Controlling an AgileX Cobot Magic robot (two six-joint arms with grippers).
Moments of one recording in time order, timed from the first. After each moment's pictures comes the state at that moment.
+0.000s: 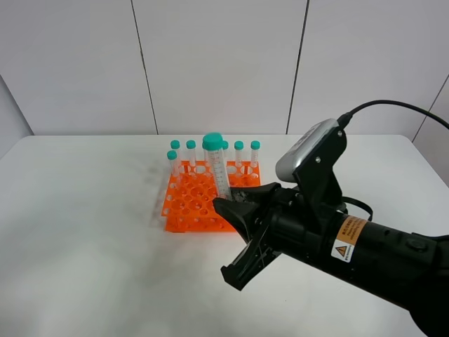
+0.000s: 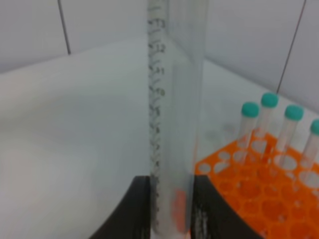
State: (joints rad) left arm 0.00 -0.01 -0.50 -0.09 1.06 0.10; right arm 0.94 1.26 -0.44 0.24 -0.54 -0.30
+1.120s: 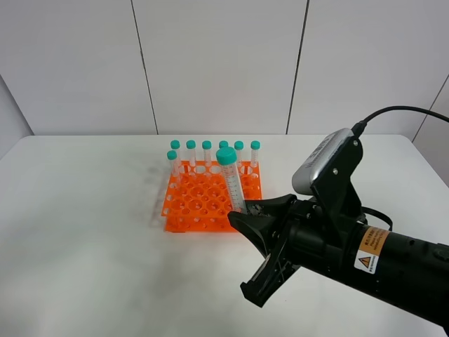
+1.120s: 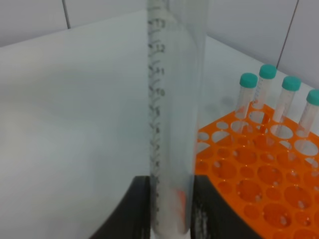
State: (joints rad) left arm -0.16 -0.01 -0.50 -0.09 1.06 0.10; right arm 0.94 1.20 -0.39 0.28 -0.44 -0.34
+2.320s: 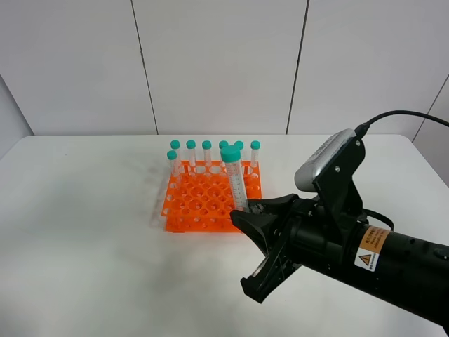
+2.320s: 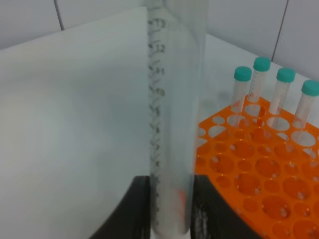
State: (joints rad) left arm -0.36 0.22 -0.61 -0.40 0.81 0.33; right arm 0.94 1.20 -0.39 0.32 -0.44 -0.34
